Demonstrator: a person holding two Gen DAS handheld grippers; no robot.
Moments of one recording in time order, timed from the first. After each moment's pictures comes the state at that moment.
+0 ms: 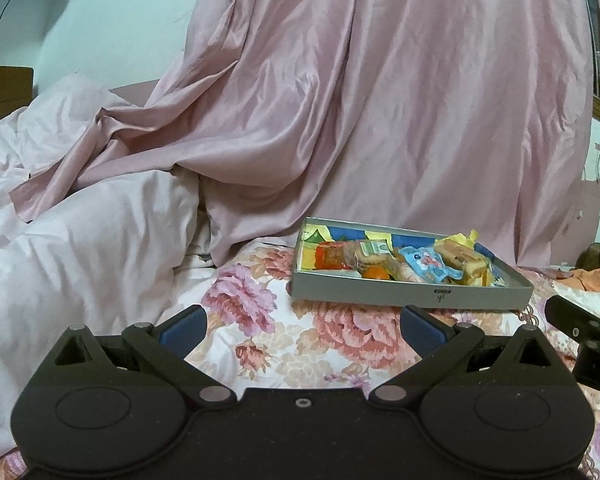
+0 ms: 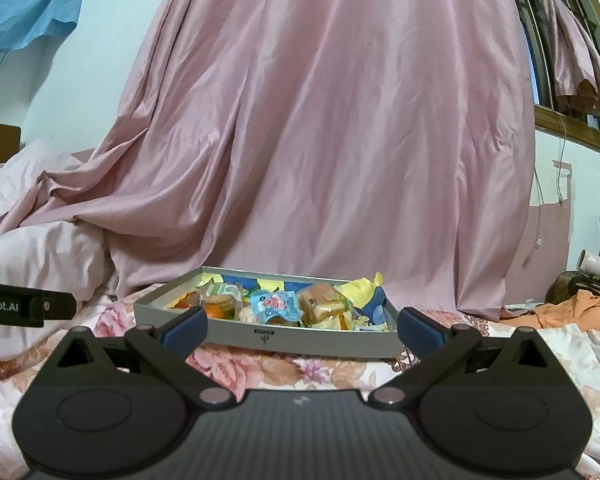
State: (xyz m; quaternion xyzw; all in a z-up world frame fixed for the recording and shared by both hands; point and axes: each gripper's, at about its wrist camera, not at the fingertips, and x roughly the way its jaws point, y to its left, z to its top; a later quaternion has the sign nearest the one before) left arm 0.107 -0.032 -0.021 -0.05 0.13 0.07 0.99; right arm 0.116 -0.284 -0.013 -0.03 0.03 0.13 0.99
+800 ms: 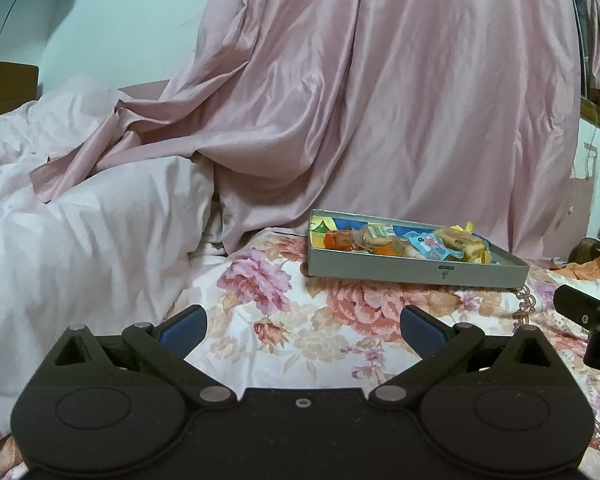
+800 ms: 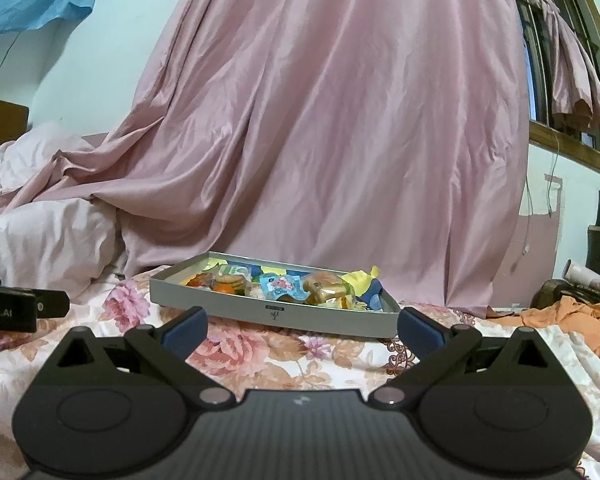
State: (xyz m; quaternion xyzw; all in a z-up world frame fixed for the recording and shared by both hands) left arm 0.066 -0.013 -0.051 -0.05 0.11 0.06 0.99; right arm 0.075 -0.270 -0.030 -0.06 0.02 0.11 0.99
